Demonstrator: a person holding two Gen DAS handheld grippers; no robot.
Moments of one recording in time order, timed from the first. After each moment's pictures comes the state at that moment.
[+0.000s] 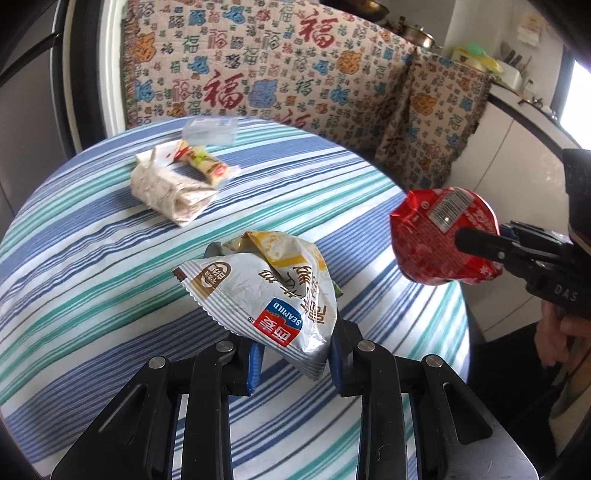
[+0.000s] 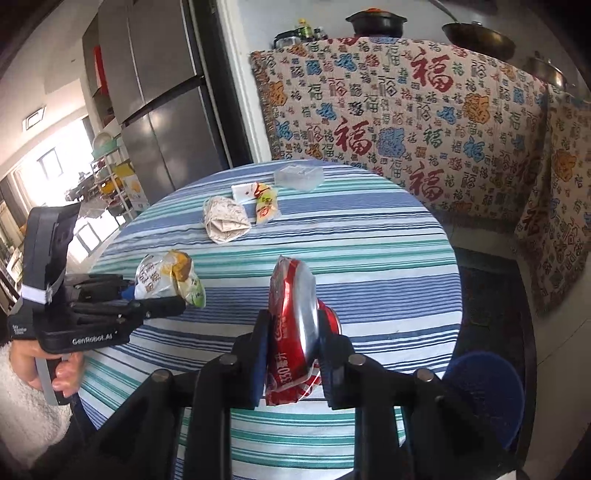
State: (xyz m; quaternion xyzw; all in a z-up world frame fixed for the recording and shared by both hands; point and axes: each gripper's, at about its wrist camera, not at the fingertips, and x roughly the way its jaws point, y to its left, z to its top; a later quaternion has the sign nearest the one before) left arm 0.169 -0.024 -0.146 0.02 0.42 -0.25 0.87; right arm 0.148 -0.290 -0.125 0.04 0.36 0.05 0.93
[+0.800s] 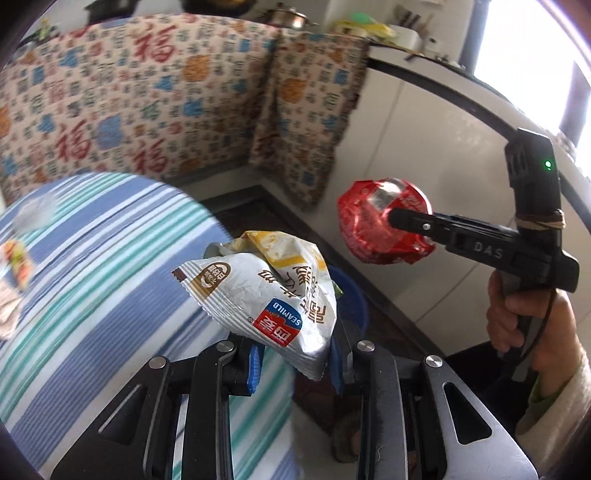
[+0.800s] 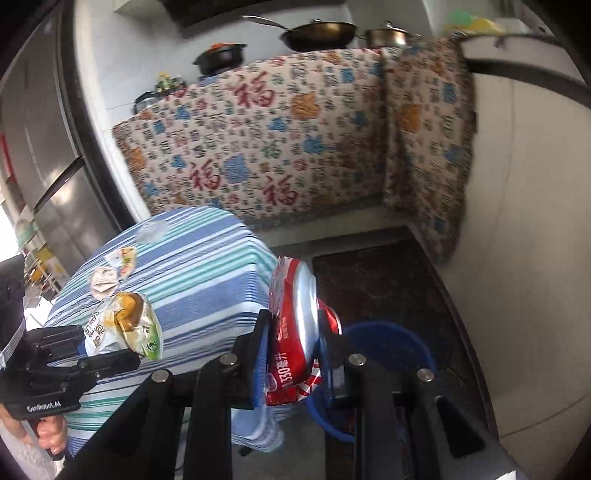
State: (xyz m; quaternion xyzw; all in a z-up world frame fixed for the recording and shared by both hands) left arm 0.134 -0.236 -0.119 0.06 0.39 -0.42 0.82; right arm 0.057 -0.465 -0.109 0.14 0.32 -0.15 0.92
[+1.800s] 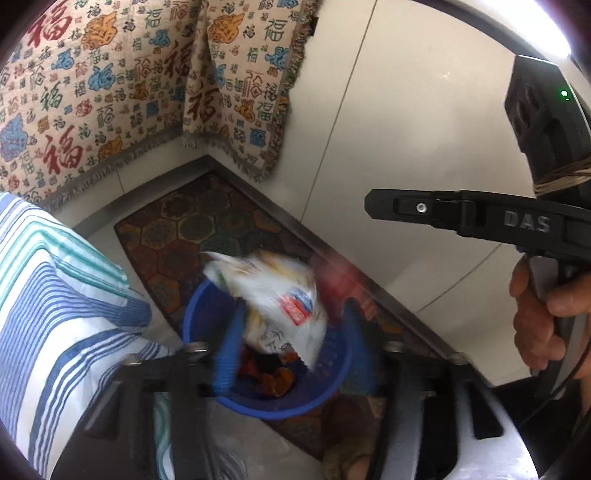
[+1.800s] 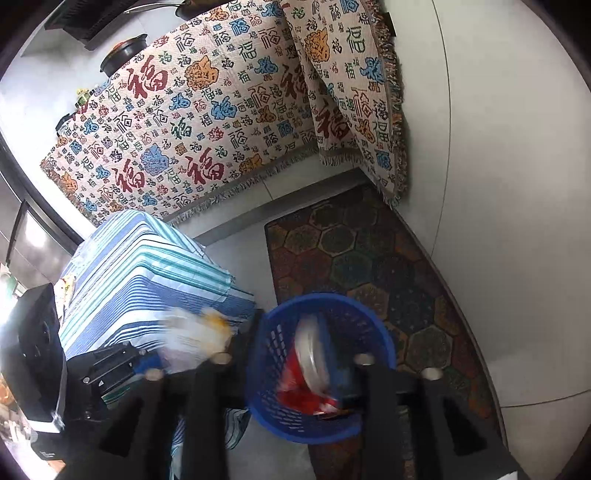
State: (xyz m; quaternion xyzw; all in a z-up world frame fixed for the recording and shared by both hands) left arm 0.177 -0.406 -0.209 0.12 0.43 -0.46 0.77; right arm 0.059 -0.617 -0.183 0.24 0.37 -0.19 0.87
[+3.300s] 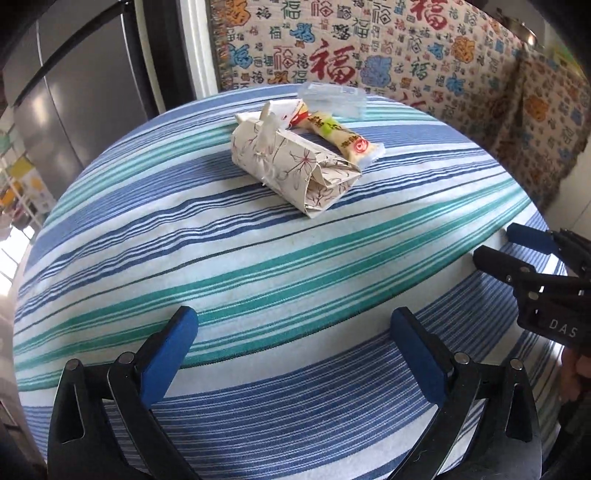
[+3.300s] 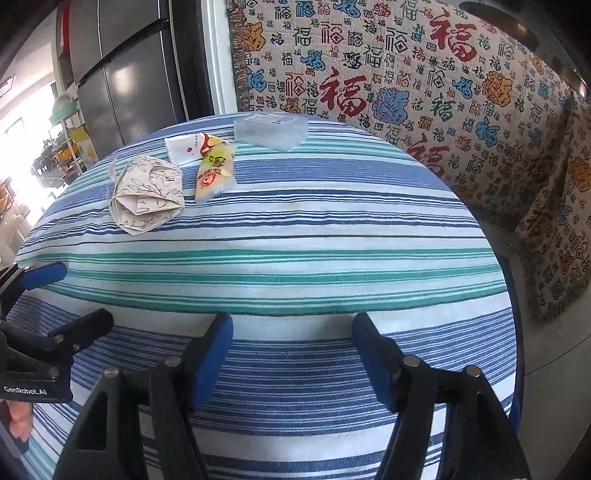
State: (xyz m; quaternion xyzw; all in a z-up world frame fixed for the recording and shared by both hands) left arm 0.244 0.021 -0.212 0.04 0.46 -0.07 0.89; right arm 0.268 -0.274 -0.208 -0.01 0.43 -0.02 0.90
